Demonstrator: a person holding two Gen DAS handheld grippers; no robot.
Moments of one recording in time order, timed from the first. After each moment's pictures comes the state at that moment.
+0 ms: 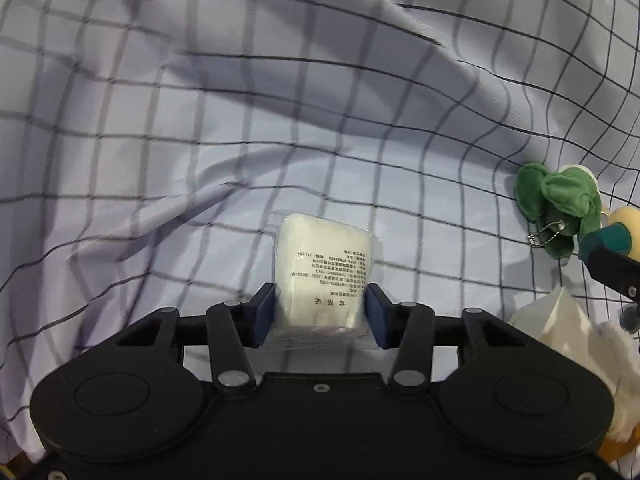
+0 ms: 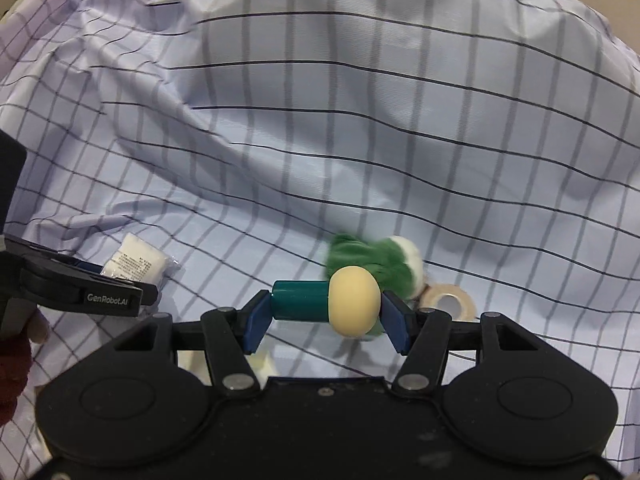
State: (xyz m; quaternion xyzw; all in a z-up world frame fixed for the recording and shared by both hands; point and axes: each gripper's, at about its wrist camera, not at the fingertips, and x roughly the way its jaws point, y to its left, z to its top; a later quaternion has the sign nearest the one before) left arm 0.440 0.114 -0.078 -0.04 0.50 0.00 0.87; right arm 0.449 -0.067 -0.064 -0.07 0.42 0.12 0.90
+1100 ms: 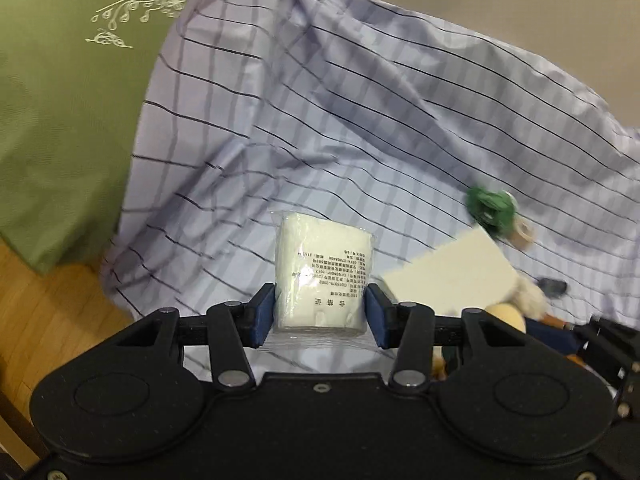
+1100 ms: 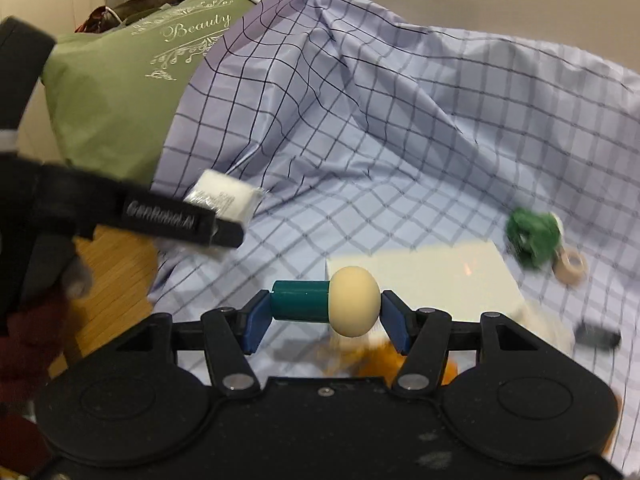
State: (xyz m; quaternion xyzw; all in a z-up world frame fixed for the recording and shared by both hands) left arm 0.219 0.145 0.016 -0.14 0.41 0.04 0.90; right arm 0.238 -0.011 0.002 -0.08 0.40 0.28 0.87
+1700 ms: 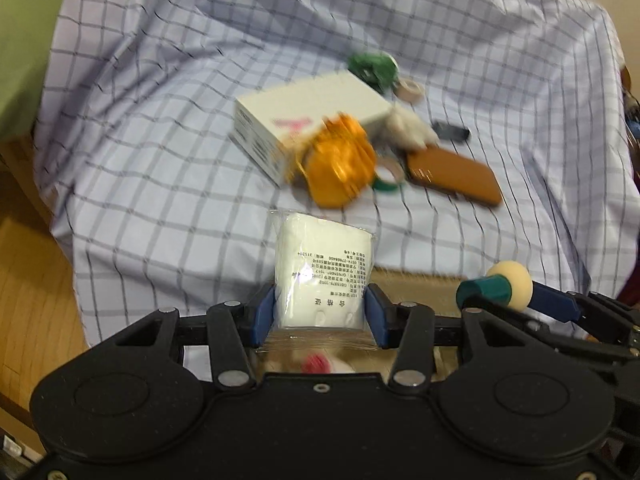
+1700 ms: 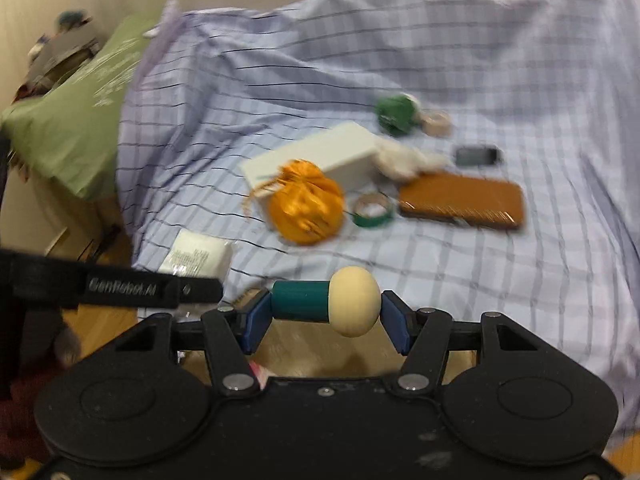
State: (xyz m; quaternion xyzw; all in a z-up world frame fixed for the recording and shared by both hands) left arm 0.115 0.045 -0.013 -0.10 0.48 -0.08 0.87; right arm 0.090 -0.140 -0.011 0.05 0.43 0.12 0.89
